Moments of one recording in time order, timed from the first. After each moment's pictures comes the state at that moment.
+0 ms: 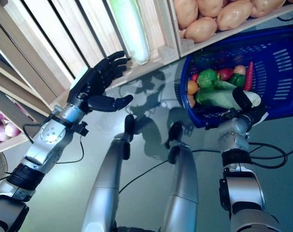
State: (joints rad) left arm -0.52 0.67 -0.33 0.02 -0.55 -0.19 -0.05; right arm -0.78 -0.55 -0.06 0.85 0.91 -0.16 -0.67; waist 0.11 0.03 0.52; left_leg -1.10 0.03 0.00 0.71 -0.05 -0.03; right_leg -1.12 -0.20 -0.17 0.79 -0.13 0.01
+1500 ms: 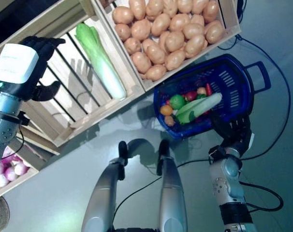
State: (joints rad) left arm -0.37 1.10 -0.08 0.01 0.70 -0.09 0.29; right arm -0.16 -0.46 -0.01 0.18 0.84 -0.22 -0.53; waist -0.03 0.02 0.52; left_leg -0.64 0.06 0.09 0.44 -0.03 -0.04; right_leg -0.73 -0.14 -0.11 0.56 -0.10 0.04
